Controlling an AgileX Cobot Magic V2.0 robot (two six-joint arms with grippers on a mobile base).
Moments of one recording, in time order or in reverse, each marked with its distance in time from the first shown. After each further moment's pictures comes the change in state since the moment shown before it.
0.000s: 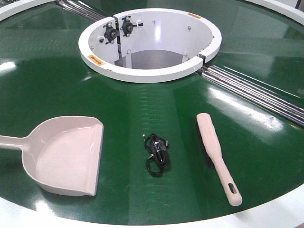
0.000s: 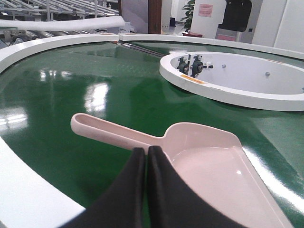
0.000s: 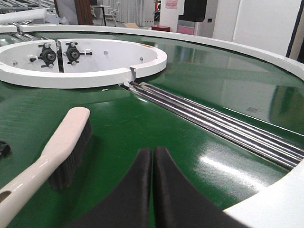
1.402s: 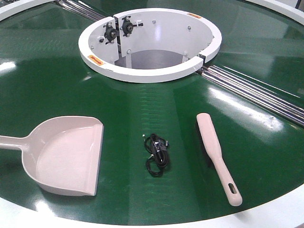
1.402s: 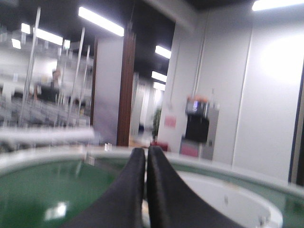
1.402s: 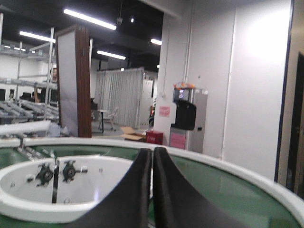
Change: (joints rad) left arm 0.000 0.000 -0.245 0.003 -0.250 -0.075; right arm 0.000 0.002 -0.288 -0.031 -0.126 -0.001
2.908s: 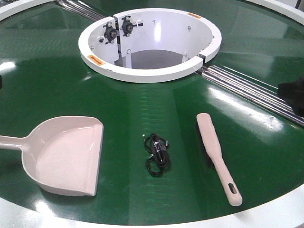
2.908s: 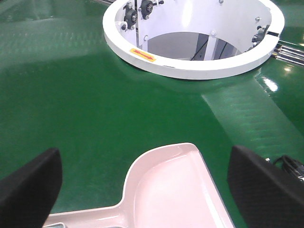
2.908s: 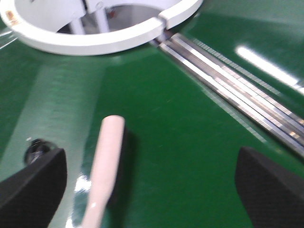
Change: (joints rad) left arm -0.001 0.908 -0.711 -0.528 0.705 0.729; right arm 0.000 0.972 -0.729 0.297 0.690 -0.177
